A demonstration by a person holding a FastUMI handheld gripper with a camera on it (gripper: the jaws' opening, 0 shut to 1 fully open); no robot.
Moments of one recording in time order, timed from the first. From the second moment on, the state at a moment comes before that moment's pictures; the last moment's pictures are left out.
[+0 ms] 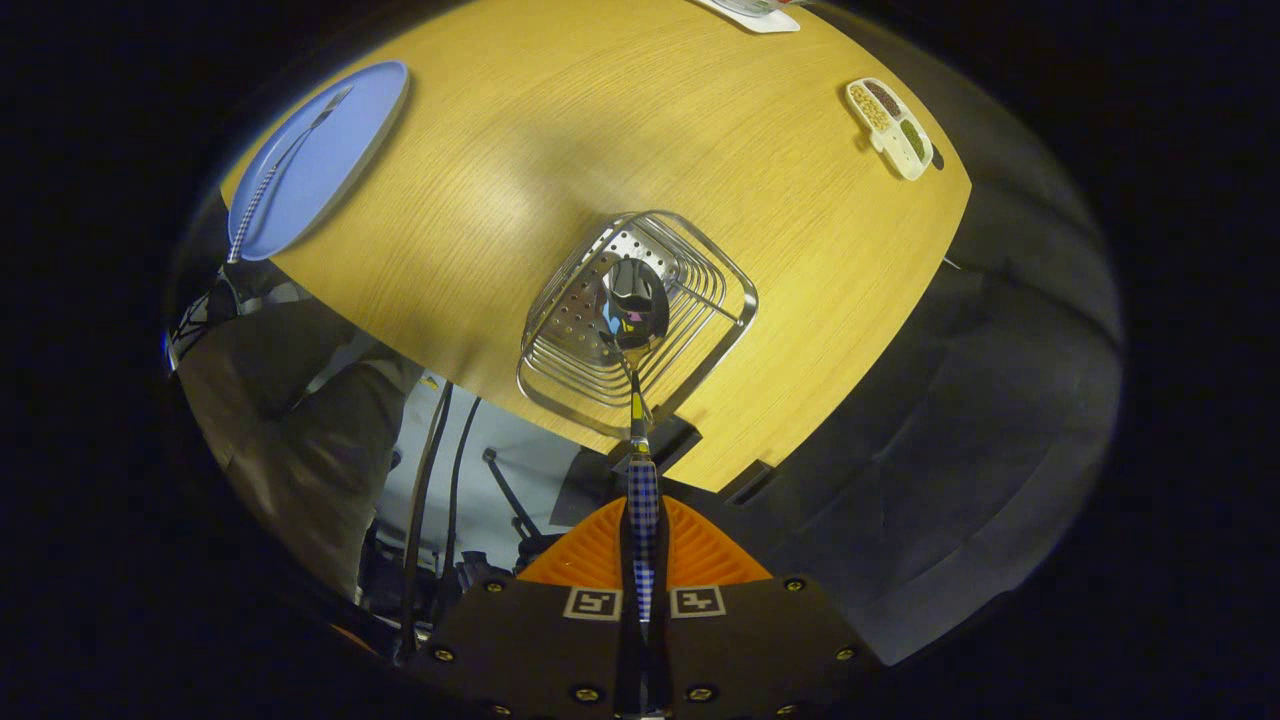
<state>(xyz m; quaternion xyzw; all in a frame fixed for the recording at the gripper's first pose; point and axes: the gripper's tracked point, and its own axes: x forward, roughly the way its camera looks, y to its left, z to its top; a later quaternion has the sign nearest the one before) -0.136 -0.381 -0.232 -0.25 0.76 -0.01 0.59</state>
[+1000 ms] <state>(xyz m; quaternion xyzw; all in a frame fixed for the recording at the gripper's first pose) -0.107 -0.334 -0.196 -0.12 0.64 -0.05 0.76</state>
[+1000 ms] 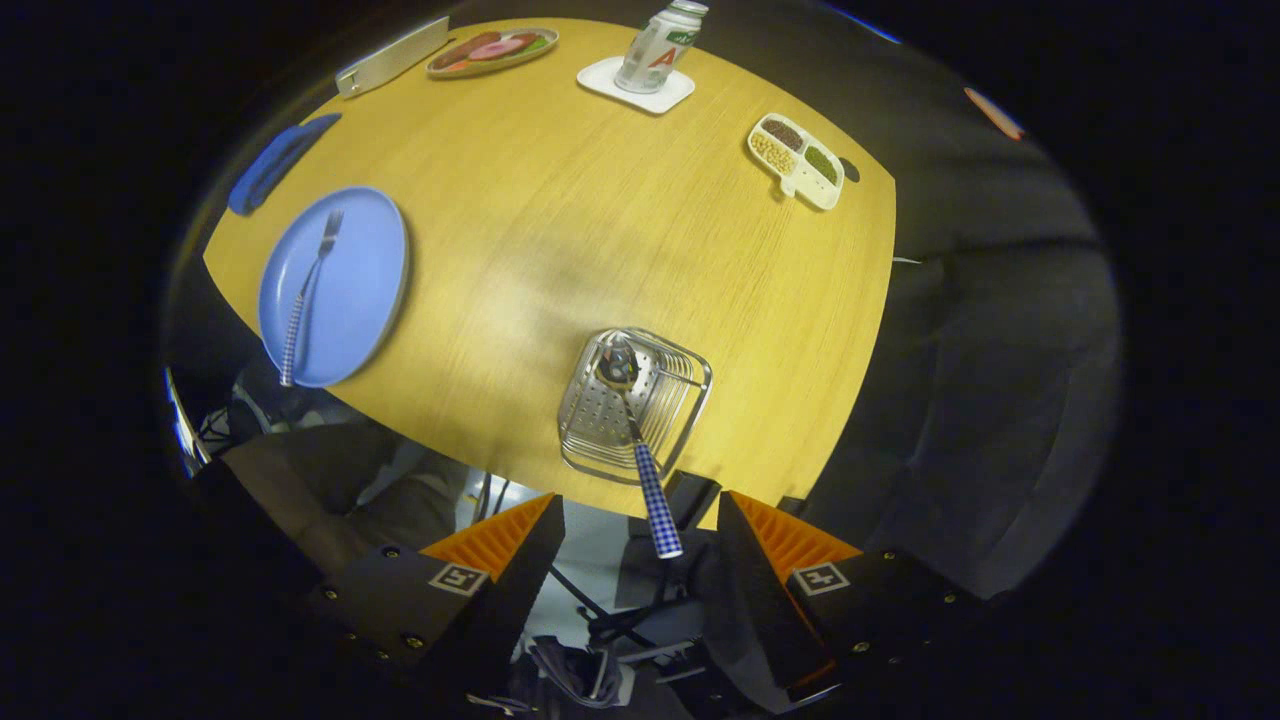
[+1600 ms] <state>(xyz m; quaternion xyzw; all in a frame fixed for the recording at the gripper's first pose) -0.064 -0.218 -0.167 0.01 0.43 -0.06 0.90</state>
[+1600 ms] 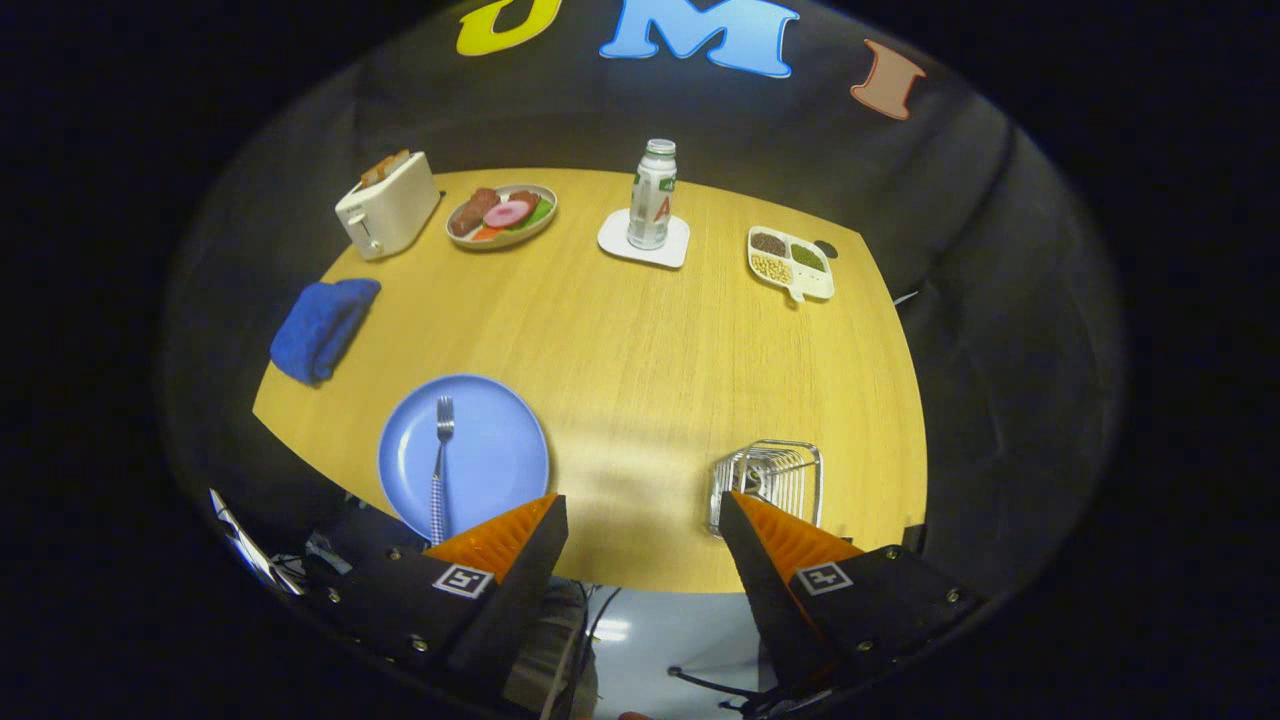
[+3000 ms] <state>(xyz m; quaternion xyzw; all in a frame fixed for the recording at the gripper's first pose) -0.050 -0.053 -0.260 0.00 0.49 0.03 0.87</state>
